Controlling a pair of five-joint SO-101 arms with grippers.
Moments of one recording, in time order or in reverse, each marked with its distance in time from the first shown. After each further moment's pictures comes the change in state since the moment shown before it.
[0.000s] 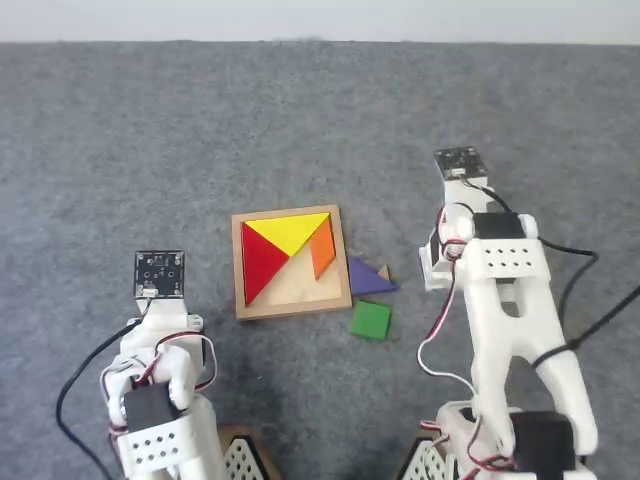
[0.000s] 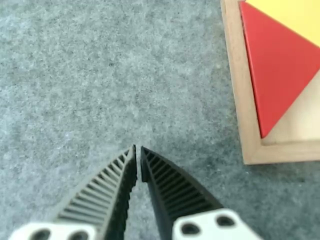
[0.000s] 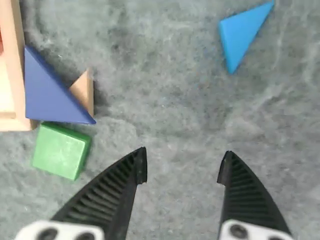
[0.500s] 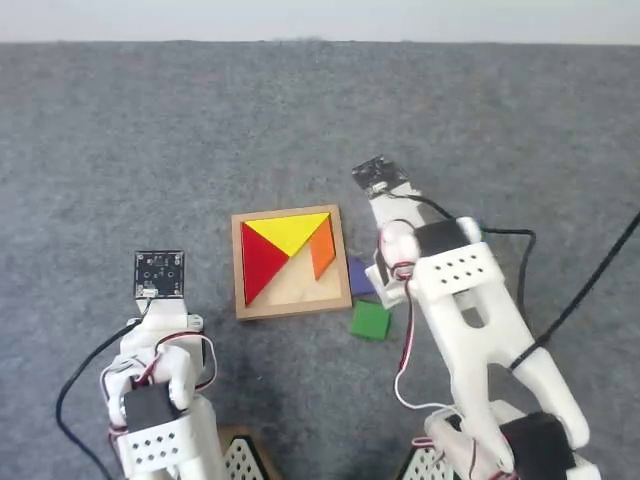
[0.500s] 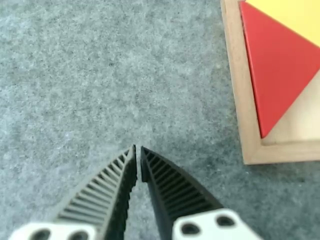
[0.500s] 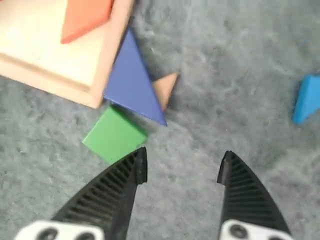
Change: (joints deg) left arm 0.0 0.0 0.0 0.0 0.0; right arm -16.2 -1.1 0.1 -0.1 5.8
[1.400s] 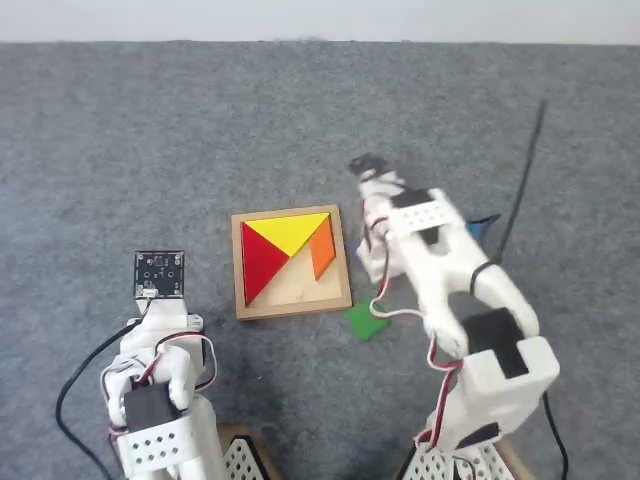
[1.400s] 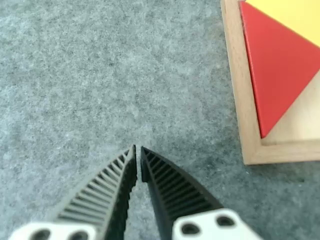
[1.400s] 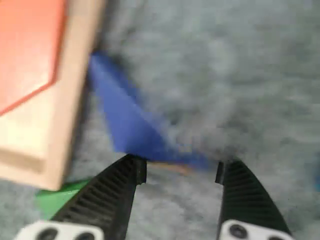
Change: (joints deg) left arm 0.0 0.0 0.0 0.0 0.0; right arm 2.6 32.4 -14.3 -11.3 -1.5
